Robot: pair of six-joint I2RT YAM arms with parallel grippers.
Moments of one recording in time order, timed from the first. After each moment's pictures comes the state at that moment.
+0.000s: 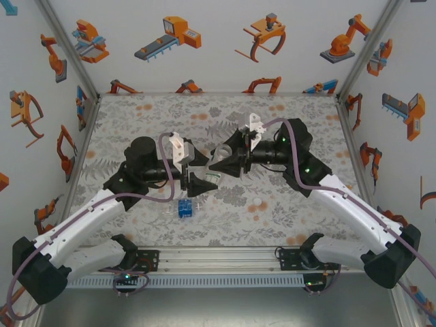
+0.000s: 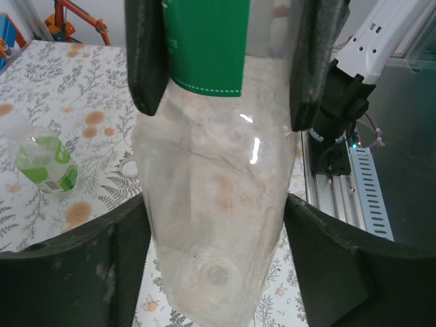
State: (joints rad) left arm -0.71 1.01 0.82 0.06 0.80 0.12; right arm 0.72 1.13 1.08 0.09 -0.84 0.04
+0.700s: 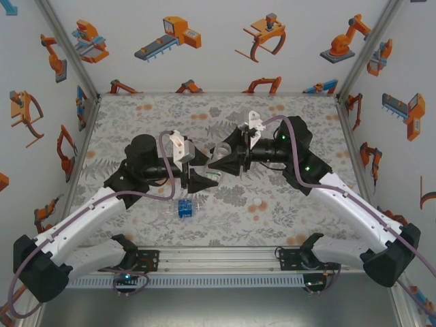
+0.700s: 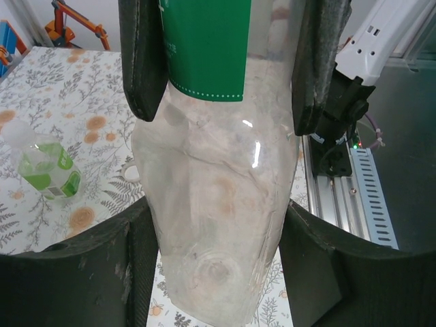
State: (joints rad) left arm -0.71 1.03 0.84 0.06 0.82 0.13; right arm 0.73 1.14 1.11 0.07 -0.84 0.04
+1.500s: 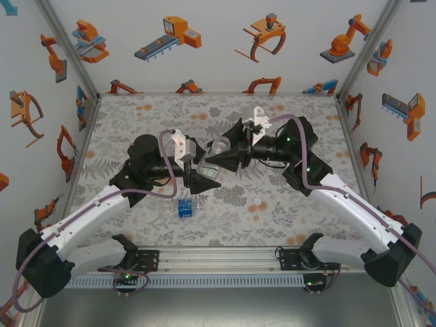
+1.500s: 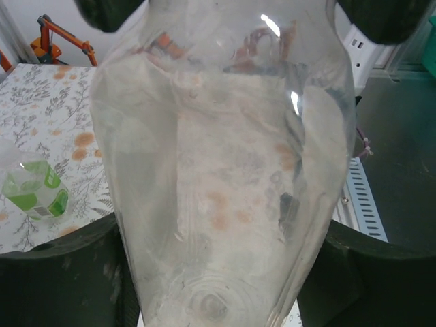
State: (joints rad) left arm -0.71 1.07 0.81 0.19 0.87 0.07; right arm 0.75 1.13 1.12 0.19 -0.79 0.10
